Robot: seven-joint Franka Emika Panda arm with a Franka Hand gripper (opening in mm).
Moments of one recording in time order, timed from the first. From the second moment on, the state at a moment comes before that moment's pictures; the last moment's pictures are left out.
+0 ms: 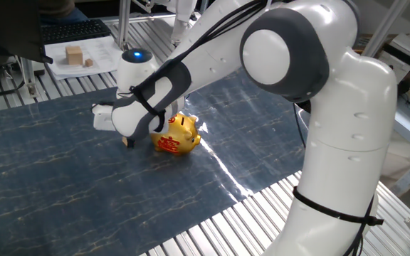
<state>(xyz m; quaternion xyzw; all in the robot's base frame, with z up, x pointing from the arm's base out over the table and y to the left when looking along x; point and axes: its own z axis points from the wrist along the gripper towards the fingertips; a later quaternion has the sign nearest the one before) 0.526 0.115 0.079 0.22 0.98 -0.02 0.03</state>
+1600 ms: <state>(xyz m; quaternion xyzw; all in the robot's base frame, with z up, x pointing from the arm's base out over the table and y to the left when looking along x) 0.593 0.083 0.101 0.28 0.96 -0.02 0.03</state>
